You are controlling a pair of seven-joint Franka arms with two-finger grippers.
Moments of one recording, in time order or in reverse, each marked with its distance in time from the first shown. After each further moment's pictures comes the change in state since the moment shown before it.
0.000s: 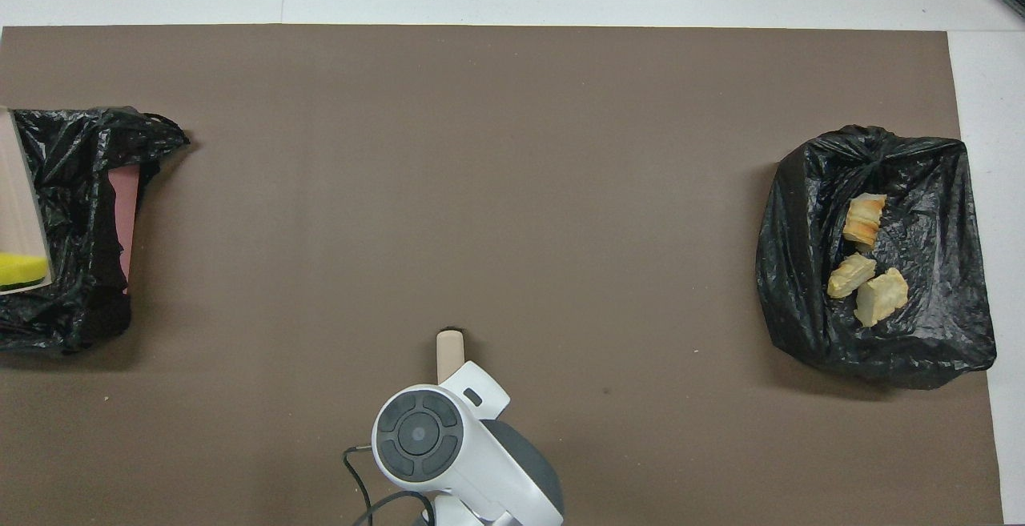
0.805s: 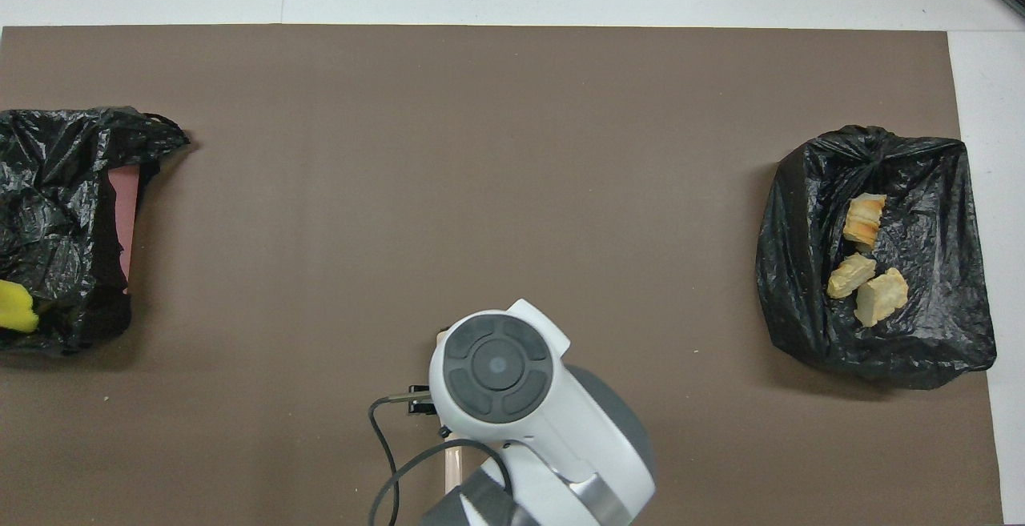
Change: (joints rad) left arm -0.089 0.034 -0.016 0.014 0.529 0.114 -0.006; right arm -0.265 -0.151 -0.010 0.117 -0.066 -0.241 -0.261
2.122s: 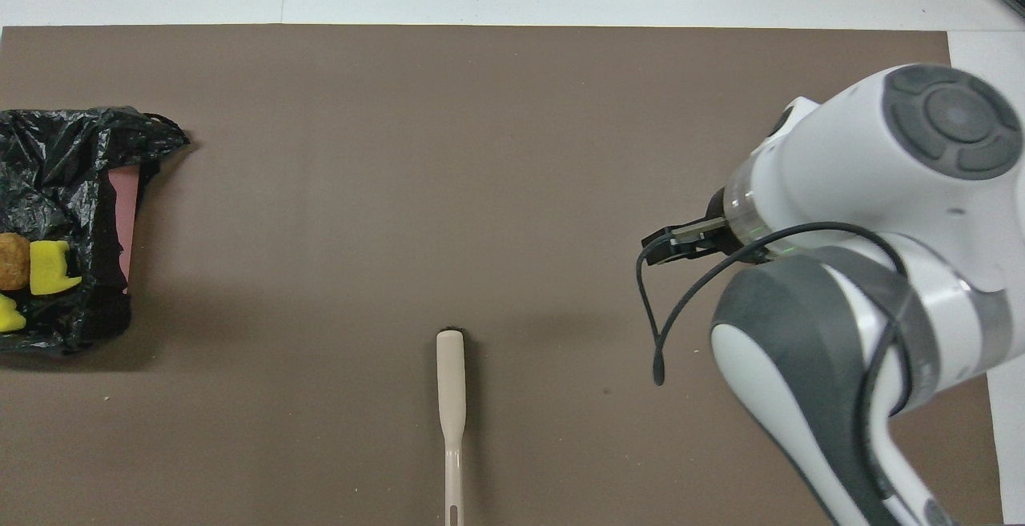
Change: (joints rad) left arm -0.164 -0.163 -0.006 -0.065 -0.088 -0.135 -0.315; right arm -0.551 -0.002 -0.012 0.220 -0.179 -0.156 -0.506
